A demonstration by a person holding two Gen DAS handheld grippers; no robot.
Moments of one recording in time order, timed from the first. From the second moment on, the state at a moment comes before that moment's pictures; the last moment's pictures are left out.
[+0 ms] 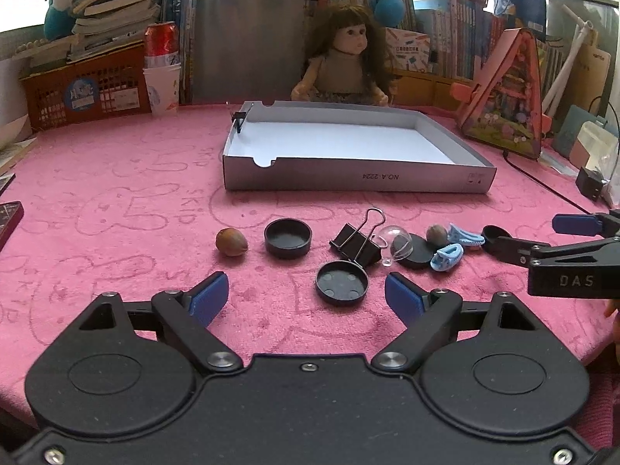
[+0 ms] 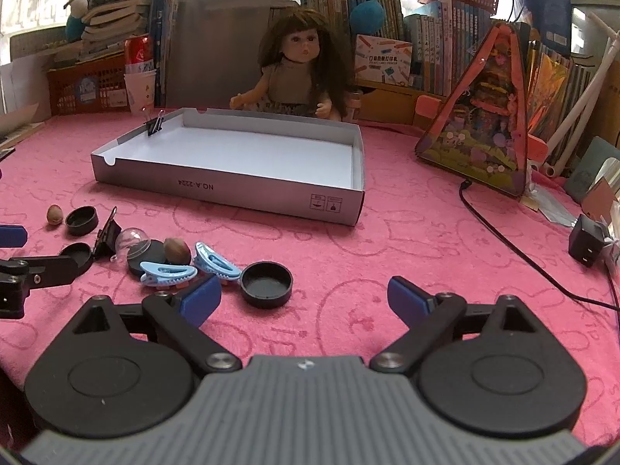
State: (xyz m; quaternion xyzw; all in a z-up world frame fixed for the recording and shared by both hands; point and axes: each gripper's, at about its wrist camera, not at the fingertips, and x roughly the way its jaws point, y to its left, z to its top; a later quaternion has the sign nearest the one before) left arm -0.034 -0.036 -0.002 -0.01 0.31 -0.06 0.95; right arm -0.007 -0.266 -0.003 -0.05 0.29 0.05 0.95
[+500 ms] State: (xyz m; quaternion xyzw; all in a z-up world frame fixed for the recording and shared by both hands) left arm -0.033 -0.038 -0.005 -0.01 0.30 -0.07 0.95; right arm 0.011 -0.256 -0.015 -0.05 0.30 0.05 0.95
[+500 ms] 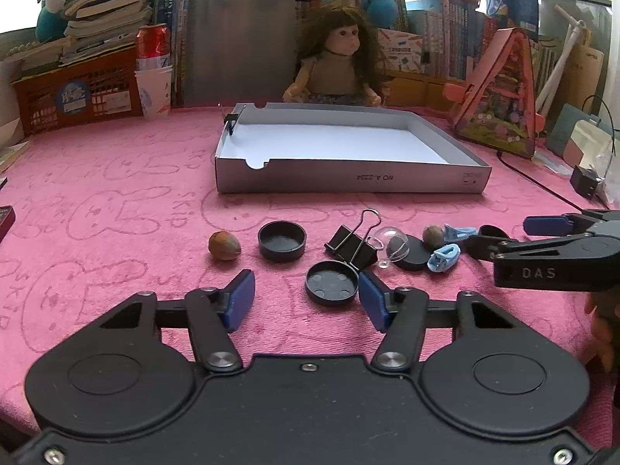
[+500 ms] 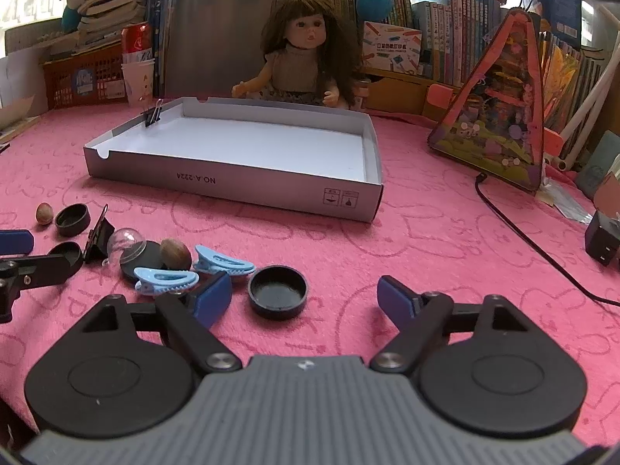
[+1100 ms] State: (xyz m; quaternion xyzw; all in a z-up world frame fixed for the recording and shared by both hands) left arm -0.034 -0.054 -0.009 0.03 0.29 -0.08 0.95; right arm 0.011 -0.260 -0.021 -0.02 0.29 0.05 0.96
